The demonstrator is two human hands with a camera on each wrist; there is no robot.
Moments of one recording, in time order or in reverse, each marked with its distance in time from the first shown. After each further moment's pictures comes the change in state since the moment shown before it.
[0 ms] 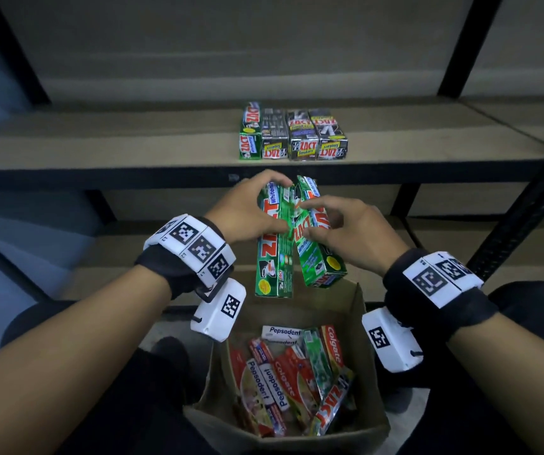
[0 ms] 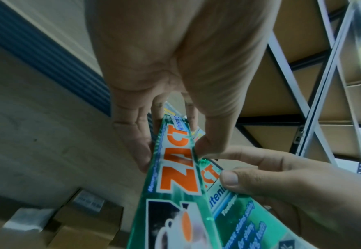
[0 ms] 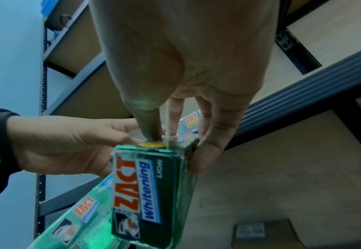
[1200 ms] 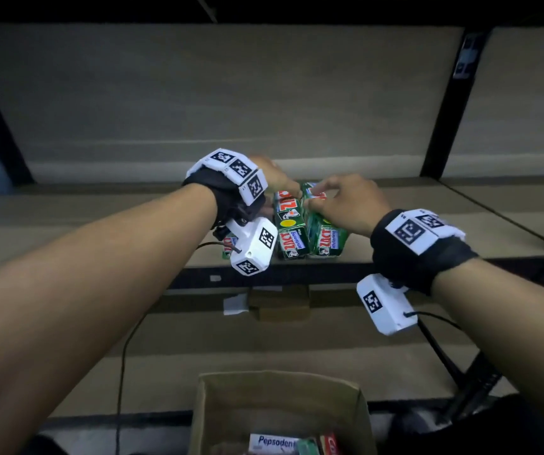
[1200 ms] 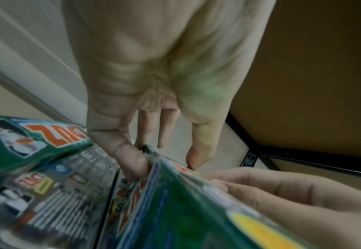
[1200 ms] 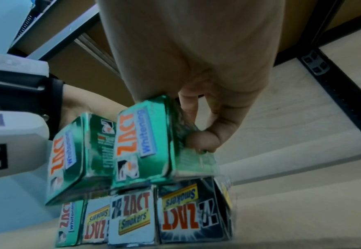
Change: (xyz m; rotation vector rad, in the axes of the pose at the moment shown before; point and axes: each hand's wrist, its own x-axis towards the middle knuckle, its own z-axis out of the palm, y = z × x) left_hand 0.183 0.104 -0.075 0.139 0.034 -0.198; right_hand 0.165 -0.032 -0.097 -0.164 0.198 0.069
